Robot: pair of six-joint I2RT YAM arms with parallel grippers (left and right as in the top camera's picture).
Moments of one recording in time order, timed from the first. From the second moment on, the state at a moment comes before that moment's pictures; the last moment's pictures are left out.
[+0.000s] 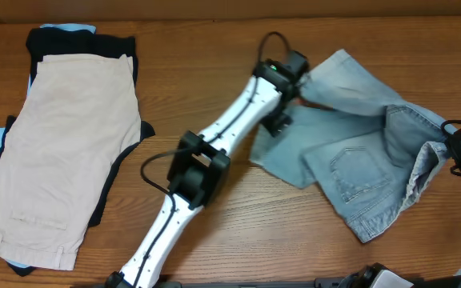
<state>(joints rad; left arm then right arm) -0.63 2.67 2.50 -1.31 -0.16 0.16 -0.62 1.36 1.30 -1.07 -0.15 0.44</state>
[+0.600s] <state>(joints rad) -0.08 2.68 2.49 -1.69 -0.16 0.02 -0.28 1.40 1.29 -1.02 -0.19 0.45</state>
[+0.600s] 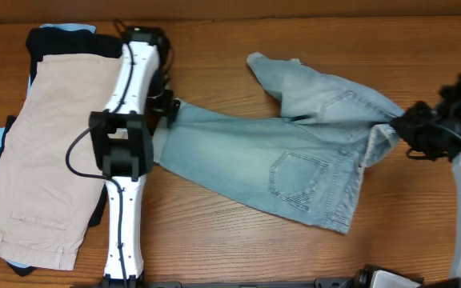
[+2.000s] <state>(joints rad) -0.32 2.61 2.66 -1.20 0.16 0.23 -0.51 1.58 1.29 -0.88 -0.18 0.49</state>
